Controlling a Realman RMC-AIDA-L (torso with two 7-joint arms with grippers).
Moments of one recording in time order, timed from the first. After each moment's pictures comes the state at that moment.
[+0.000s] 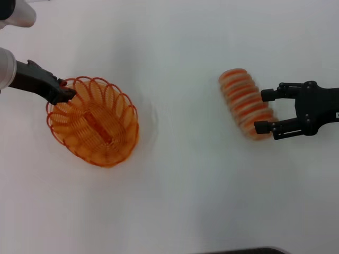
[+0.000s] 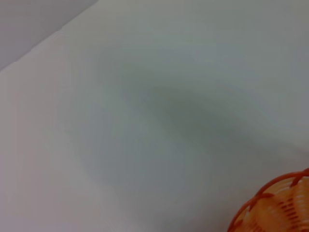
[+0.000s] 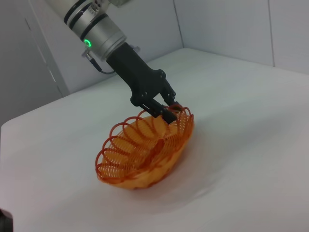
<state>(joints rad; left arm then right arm) -0.68 -2.14 0.93 0.97 2.70 1.27 -1.99 0.41 2.00 -0.69 -0.78 -2.11 -1.72 1.42</state>
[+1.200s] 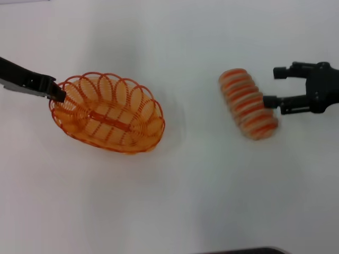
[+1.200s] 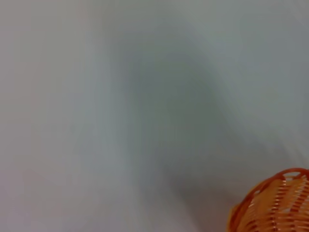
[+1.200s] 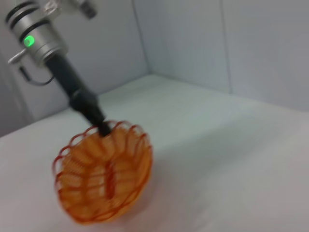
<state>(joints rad) -0.74 -2.11 0.80 1.10 2.73 1.65 -2.54 0.43 2.00 -0.58 -0.78 -2.11 -1.70 1.44</state>
